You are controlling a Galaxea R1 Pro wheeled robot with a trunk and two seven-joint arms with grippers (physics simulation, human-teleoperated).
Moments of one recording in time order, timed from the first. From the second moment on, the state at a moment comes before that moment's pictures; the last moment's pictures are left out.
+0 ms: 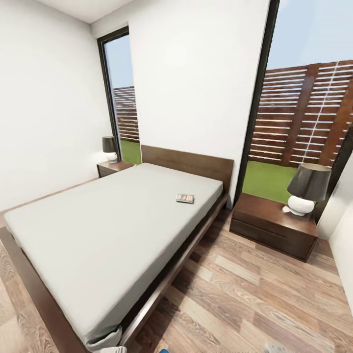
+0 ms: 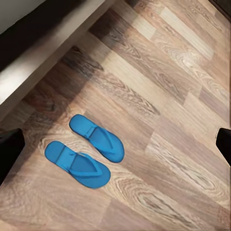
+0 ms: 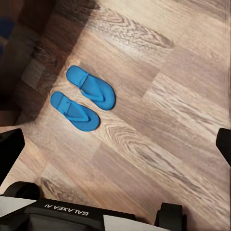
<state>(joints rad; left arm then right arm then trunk) -0.30 0.03 0.09 -0.18 0.16 -0.27 -0.48 -0.46 -0.20 -0.02 -0.01 -0.14 0.03 0.53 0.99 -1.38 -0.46</state>
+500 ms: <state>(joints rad) -0.30 0.03 0.09 -0.18 0.16 -0.27 -0.48 -0.46 -0.20 -0.02 -0.01 -0.14 0.03 0.53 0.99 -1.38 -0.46</state>
